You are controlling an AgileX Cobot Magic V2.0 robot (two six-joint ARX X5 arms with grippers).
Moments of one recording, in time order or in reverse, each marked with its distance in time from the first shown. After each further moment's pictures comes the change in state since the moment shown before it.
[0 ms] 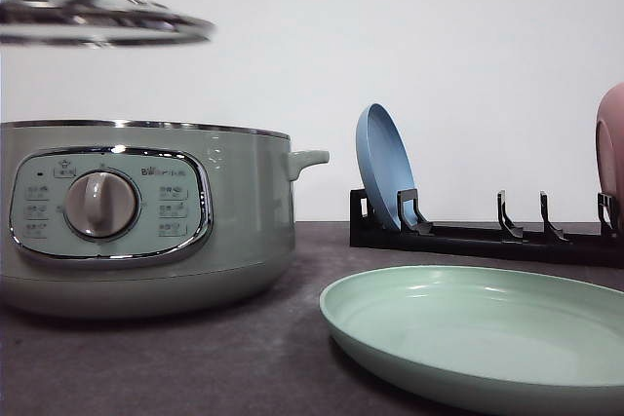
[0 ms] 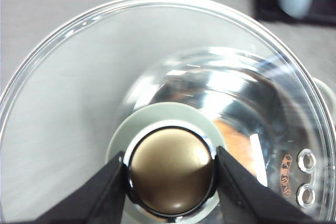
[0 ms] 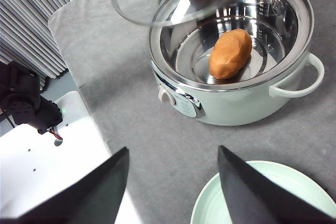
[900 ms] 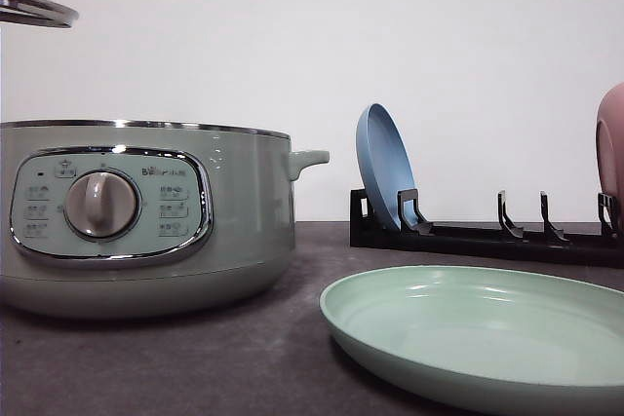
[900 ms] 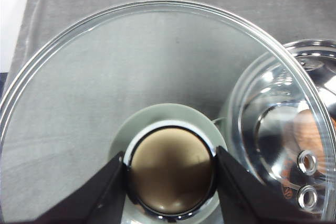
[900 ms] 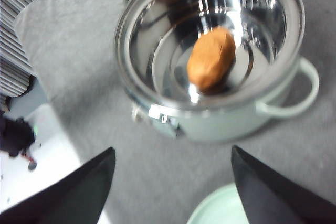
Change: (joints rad) left_arx 0.228 -0.099 0.000 -0.127 -0.096 0.000; right_arx 0.000 0.283 0.148 0.054 0.045 0.045
